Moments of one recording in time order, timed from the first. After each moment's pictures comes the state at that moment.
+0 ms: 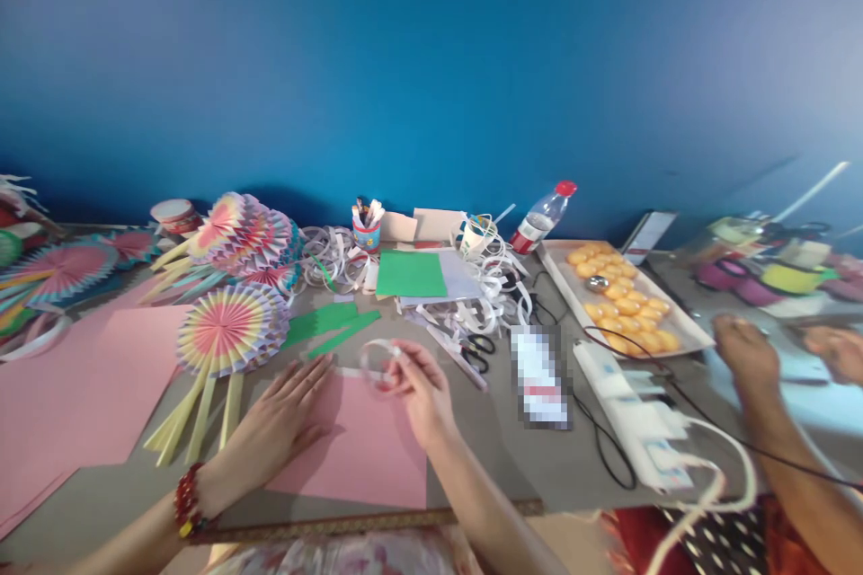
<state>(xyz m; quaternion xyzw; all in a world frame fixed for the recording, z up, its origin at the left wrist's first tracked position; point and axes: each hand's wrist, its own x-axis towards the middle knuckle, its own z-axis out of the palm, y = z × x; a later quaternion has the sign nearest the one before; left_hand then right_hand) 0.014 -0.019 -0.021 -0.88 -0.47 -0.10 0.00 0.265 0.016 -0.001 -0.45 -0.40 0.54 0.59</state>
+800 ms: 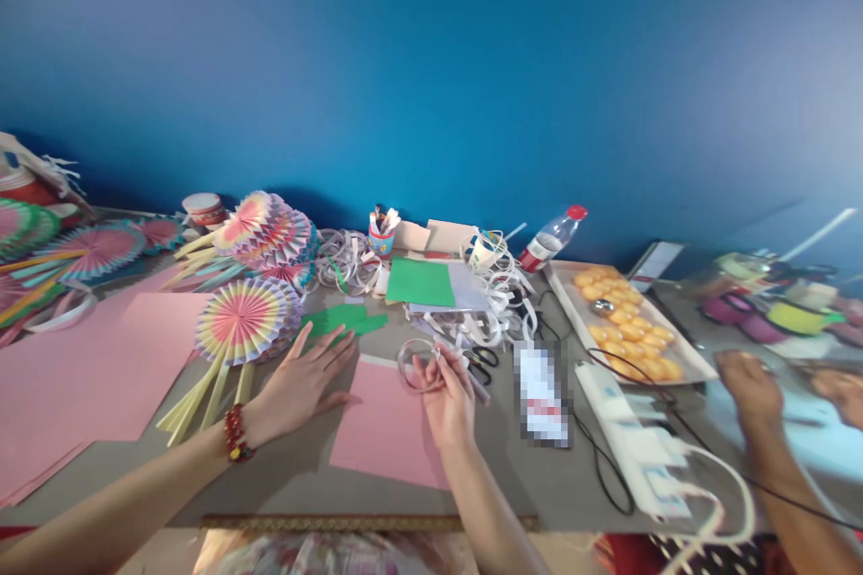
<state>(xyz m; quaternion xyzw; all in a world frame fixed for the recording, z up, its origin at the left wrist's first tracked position) 0.027 0.022 -0.013 -0.89 -0.44 -0.12 0.04 0.285 0.025 -0.019 -0.40 -0.28 0.58 0.65</state>
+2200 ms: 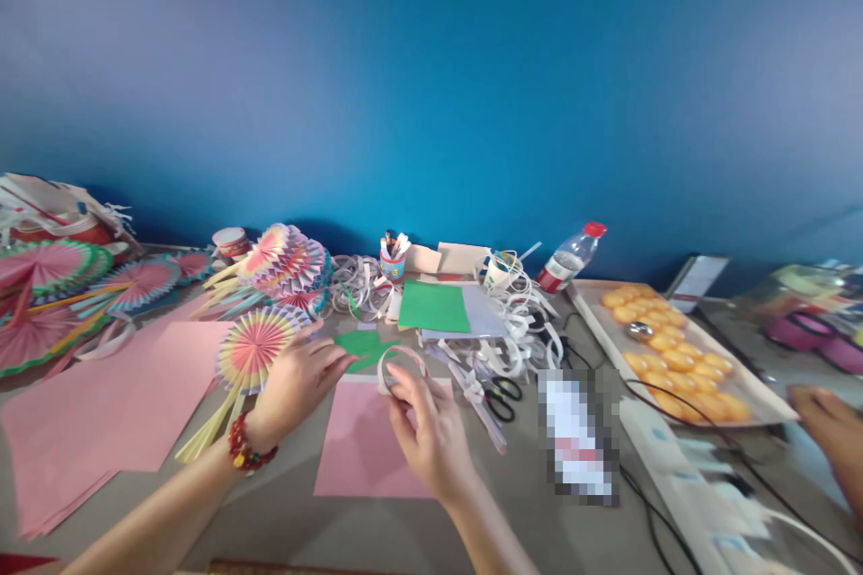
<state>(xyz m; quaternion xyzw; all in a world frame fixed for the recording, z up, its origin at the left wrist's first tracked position) 0.029 0.050 0.059 -0.81 -0.51 -0.27 -0.01 0.263 0.025 0.041 -0.38 -0.82 0.12 0.42</state>
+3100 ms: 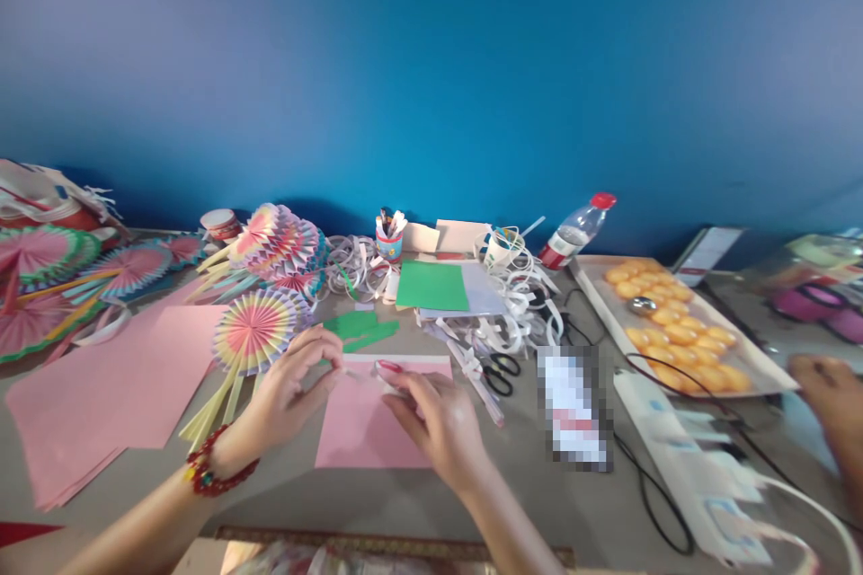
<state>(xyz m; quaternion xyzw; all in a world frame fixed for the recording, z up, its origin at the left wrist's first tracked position) 0.039 0.014 0.081 -0.77 -0.46 -0.39 -0.22 0.279 0.014 0.054 -0.40 -0.83 0.17 0.36</state>
